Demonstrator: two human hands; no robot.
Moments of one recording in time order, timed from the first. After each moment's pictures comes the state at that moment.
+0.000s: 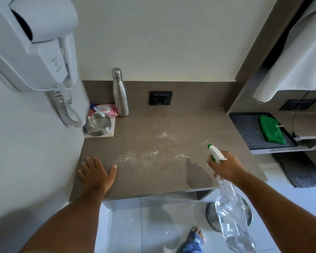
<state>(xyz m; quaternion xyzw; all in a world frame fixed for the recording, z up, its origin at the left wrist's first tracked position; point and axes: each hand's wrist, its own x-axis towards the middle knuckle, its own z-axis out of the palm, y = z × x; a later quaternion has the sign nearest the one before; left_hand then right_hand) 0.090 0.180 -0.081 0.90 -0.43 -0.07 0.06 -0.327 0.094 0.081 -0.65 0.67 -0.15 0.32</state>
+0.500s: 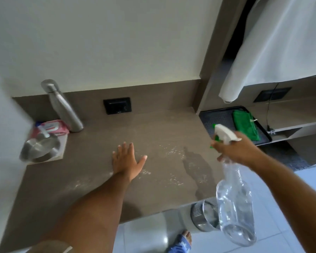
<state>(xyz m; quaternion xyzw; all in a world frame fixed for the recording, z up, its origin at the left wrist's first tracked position) -0.135 -0.012 -0.047 0.78 -0.61 -0.12 0.06 -0.470 -0.013 0.152 -0.58 0.68 -0.21 0.39</state>
